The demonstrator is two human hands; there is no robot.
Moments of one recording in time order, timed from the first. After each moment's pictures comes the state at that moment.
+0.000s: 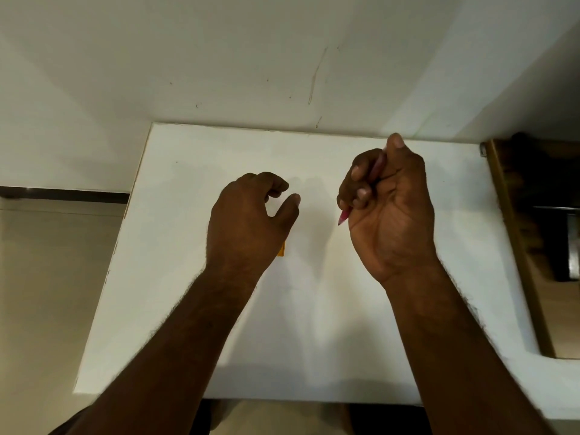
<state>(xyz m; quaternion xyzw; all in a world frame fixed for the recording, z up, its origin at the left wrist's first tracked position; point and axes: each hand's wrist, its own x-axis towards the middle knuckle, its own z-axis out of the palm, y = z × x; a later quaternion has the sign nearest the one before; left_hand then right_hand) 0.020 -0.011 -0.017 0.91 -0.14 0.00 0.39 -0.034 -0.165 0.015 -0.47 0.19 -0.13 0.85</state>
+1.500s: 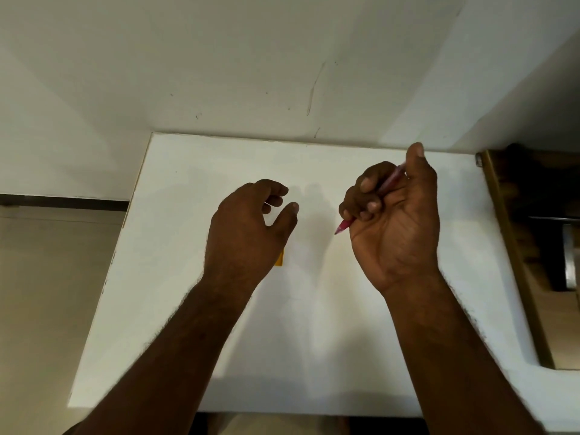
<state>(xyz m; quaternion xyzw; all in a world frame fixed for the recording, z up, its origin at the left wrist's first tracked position) 0.023 -0.010 -0.019 0.89 -0.15 -0.03 0.42 -0.036 -0.169 0.016 -0.42 0.20 -0.16 0.87</state>
